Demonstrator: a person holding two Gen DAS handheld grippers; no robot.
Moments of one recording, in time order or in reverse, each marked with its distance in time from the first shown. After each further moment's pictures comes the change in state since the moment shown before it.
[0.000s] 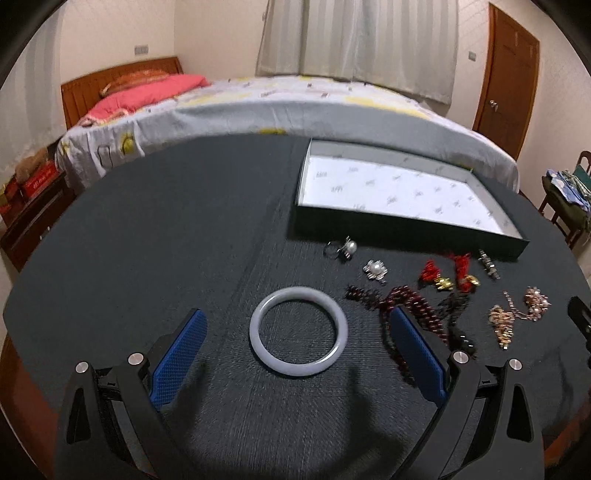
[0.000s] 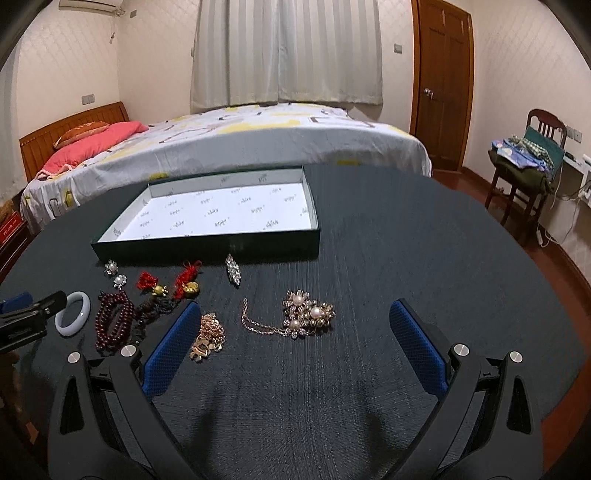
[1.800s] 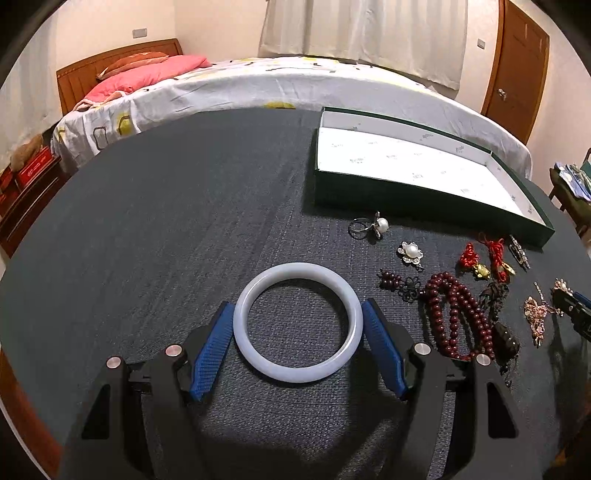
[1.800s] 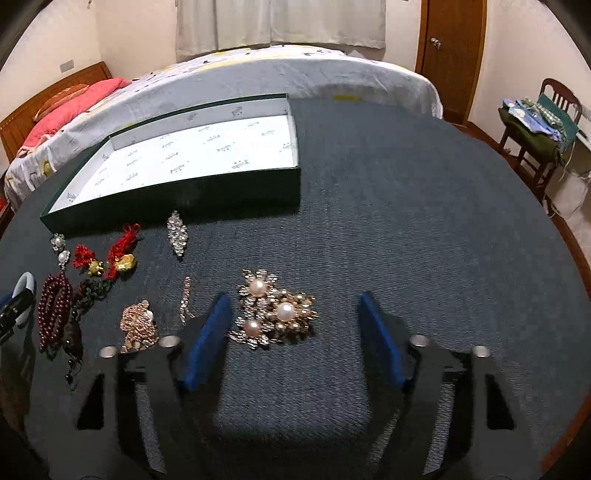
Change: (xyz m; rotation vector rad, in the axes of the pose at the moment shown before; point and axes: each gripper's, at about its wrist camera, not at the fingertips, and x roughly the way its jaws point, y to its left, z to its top) left arm 0.032 0.009 -0.003 0.002 0.061 0.009; right arm 0.076 -0.018 0.000 0.000 0.225 -0.016
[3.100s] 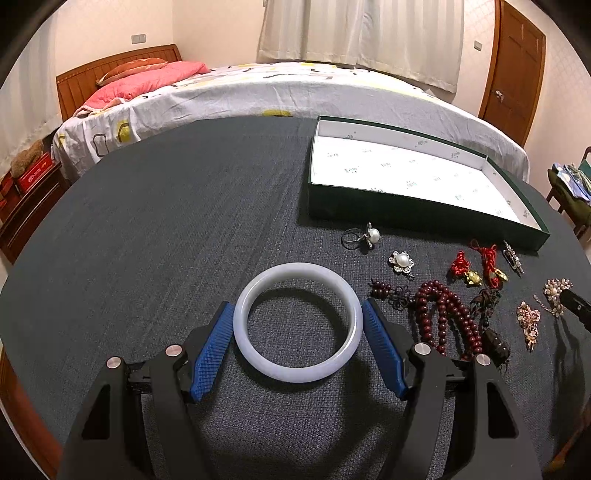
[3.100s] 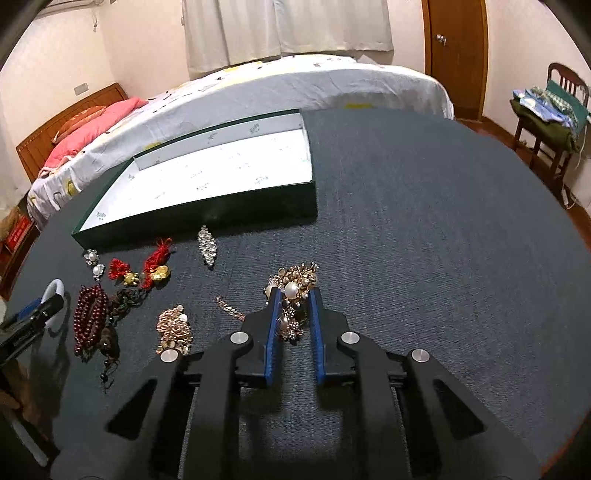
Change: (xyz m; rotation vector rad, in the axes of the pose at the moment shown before) left arm -0.006 -0.002 0.003 0.007 -0.020 -0.001; right arm -0.018 -0.009 0.002 0.054 -0.029 0.121
